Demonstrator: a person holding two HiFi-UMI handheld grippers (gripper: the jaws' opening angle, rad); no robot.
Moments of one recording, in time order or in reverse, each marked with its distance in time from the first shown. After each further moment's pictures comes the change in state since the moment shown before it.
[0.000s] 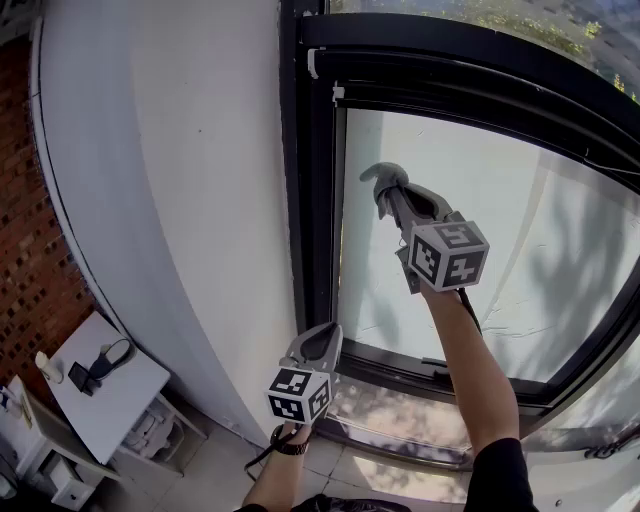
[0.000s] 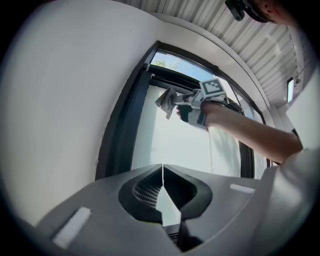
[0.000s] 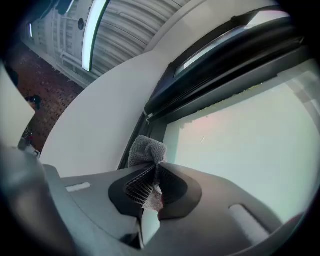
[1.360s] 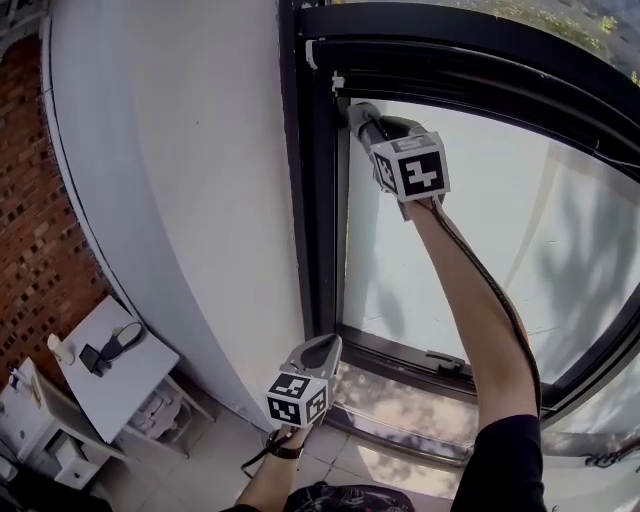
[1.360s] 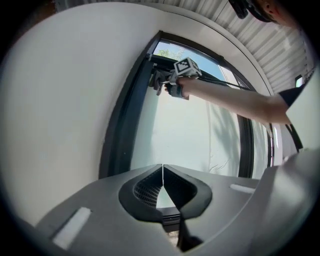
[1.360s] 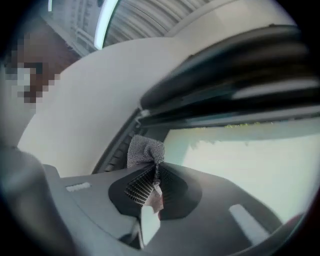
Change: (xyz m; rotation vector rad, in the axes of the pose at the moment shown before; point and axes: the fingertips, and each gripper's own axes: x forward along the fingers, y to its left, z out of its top) left arm -0.022 -0.021 -0.050 -0.036 0.140 0.041; right arm 0.088 -0.019 0.034 -0.210 0.130 -0.009
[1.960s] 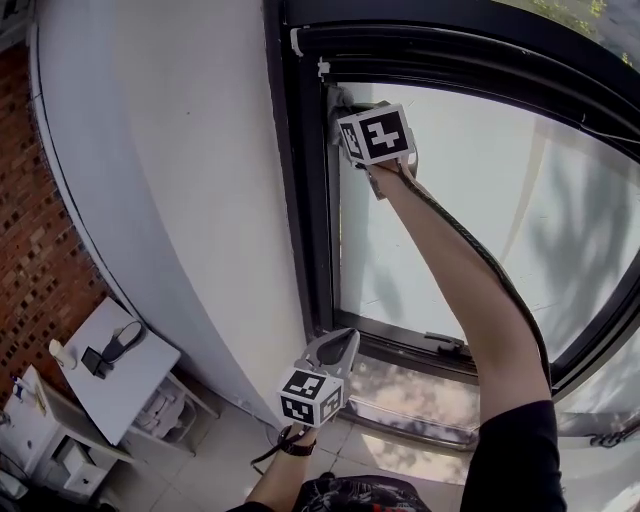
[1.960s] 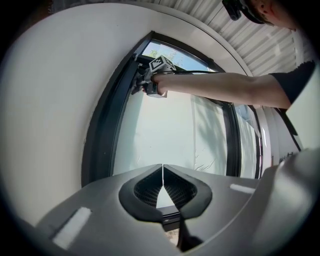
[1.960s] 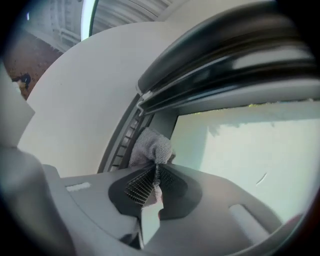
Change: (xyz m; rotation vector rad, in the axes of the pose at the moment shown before) left arm -0.003 -0.054 -0.003 0.017 -0.028 -0.116; right arm 0.025 0.022 -0.013 0.069 0.152 0.024
